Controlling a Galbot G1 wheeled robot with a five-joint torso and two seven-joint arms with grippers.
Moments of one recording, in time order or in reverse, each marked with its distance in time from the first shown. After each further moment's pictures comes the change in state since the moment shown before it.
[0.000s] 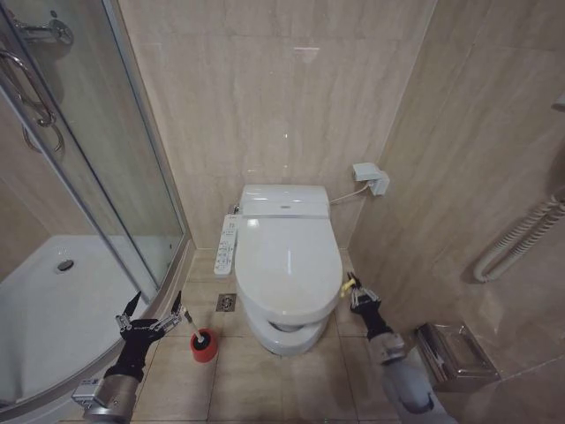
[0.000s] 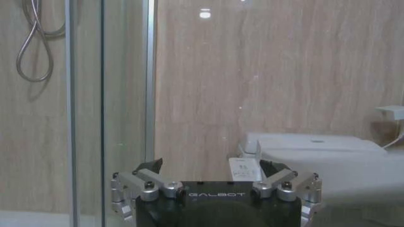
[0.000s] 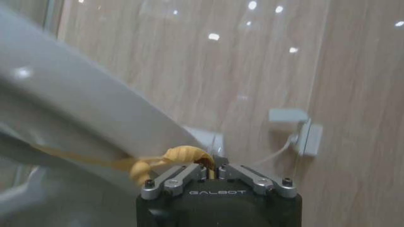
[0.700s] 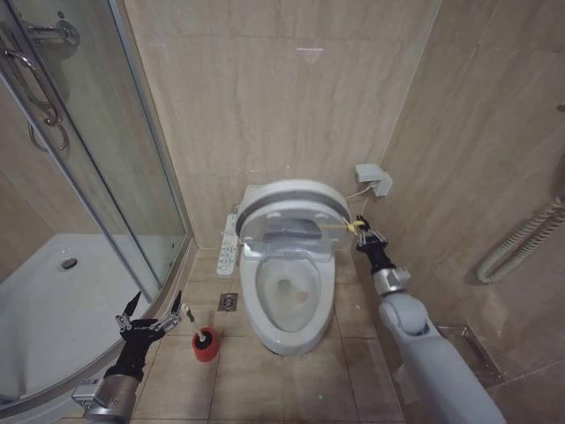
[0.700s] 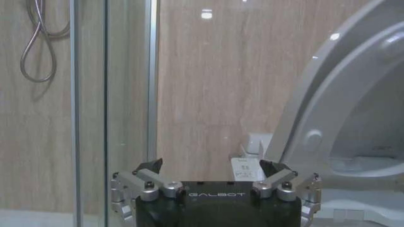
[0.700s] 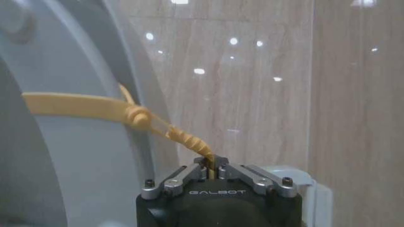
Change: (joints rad) left arm 0.000 0.000 0.000 0.000 0.000 0.000 0.000; right arm 0.351 -0.099 -0.104 -0.095 0.182 -0.124 0.044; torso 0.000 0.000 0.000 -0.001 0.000
